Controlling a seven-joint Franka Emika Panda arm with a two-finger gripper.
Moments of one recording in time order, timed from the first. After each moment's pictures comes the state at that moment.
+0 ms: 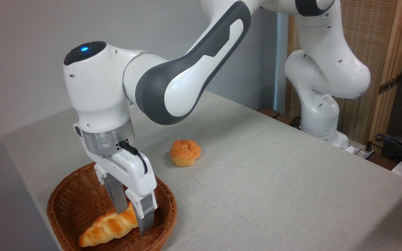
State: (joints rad) arm 0.01 0.33 -0.05 -1.65 0.02 2.03 0.65
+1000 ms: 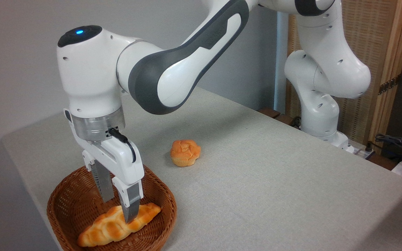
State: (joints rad) arm 0.04 0.32 -0.10 -1.61 -0.02 2.03 0.64
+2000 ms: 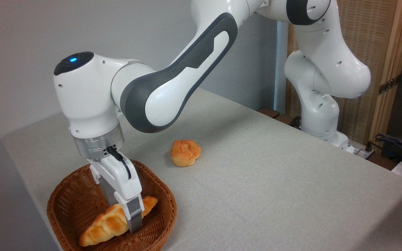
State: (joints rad) arm 0.03 0.39 -0.13 -1.61 0.05 2.03 0.66
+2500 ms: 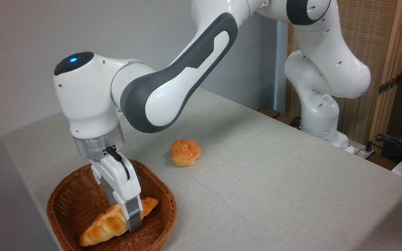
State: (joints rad) arm 0.03 0.39 -0.13 -1.61 0.05 2.03 0.69
